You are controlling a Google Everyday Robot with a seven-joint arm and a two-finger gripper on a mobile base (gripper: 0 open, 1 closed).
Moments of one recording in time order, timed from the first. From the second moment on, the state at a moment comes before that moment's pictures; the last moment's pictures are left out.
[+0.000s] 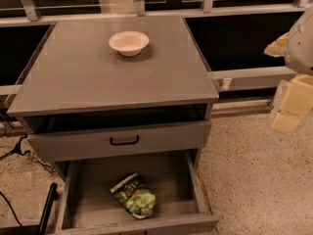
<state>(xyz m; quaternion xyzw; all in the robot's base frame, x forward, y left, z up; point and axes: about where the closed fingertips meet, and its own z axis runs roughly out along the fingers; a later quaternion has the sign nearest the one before) 0.438 -0.217 0.976 -0.60 0.78 -0.03 0.16</state>
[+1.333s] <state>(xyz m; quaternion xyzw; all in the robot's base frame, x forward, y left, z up) 0.433 -0.204 0.942 -0.57 0.79 0.01 0.20</state>
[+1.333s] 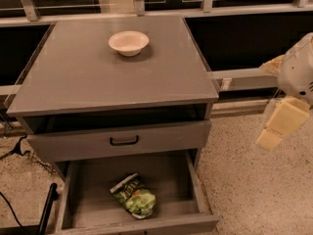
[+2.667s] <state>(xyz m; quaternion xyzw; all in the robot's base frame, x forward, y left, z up) 0.444 -0.143 0.768 -0.55 0.80 0.05 0.22</state>
